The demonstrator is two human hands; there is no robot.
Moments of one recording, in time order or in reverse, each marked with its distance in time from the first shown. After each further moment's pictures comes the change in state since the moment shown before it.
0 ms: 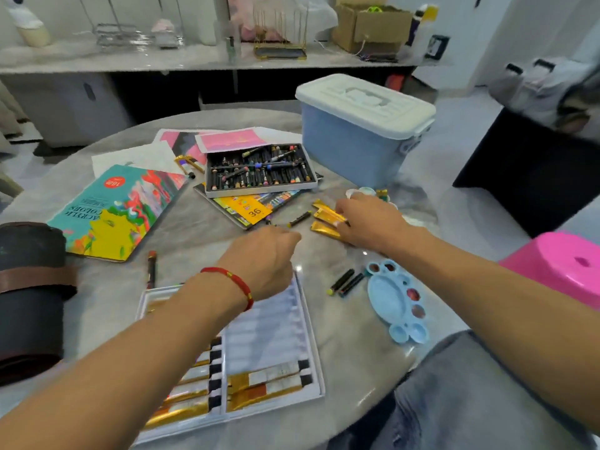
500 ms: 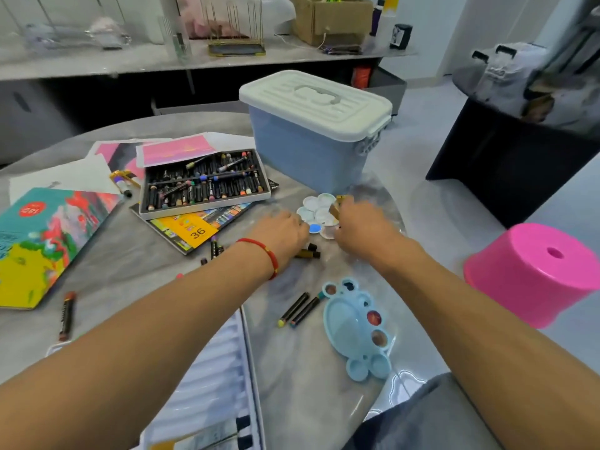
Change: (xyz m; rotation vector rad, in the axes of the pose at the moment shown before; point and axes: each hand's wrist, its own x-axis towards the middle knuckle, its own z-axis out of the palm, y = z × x) left_hand 0.145 0.050 0.035 0.462 -0.030 0.249; right_hand 0.010 0.063 0.019 0.163 0.032 0.237
